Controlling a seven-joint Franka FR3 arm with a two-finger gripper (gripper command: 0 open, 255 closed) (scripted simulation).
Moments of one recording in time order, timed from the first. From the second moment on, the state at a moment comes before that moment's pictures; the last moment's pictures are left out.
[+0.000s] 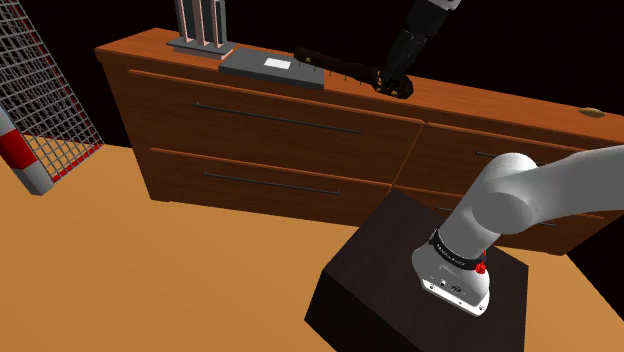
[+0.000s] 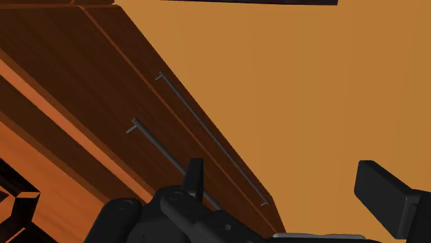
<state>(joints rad) -0.02 -0.79 -0.07 -2.34 0.08 1.70 -0.11</state>
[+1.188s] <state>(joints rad) -0.02 -0.36 -0.22 -2.13 -0.16 2.04 -0.55</state>
